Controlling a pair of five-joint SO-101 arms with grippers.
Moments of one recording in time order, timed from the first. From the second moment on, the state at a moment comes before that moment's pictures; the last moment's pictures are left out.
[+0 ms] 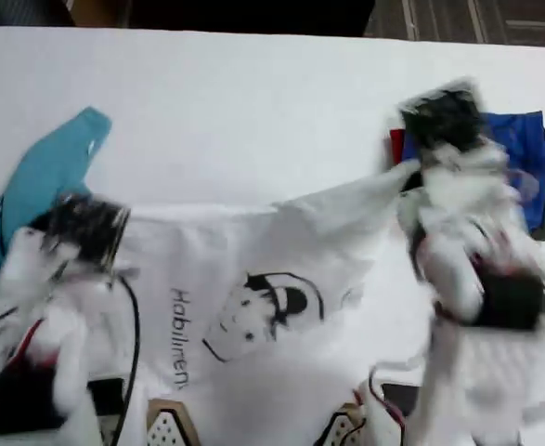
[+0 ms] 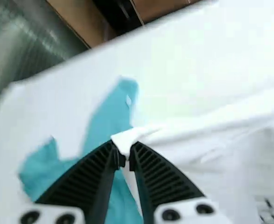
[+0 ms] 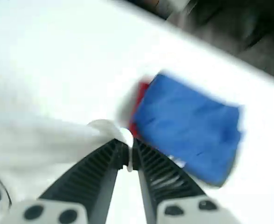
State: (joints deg) left arm -15.2 -75.2 45.3 74.7 -26.3; right arm -0.4 -41.6 16.1 82.3 30.1
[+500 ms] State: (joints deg) left arm -17.1 -74.8 78.0 68.8 -41.9; right arm -5.1 -28.3 58.0 46.9 30.1
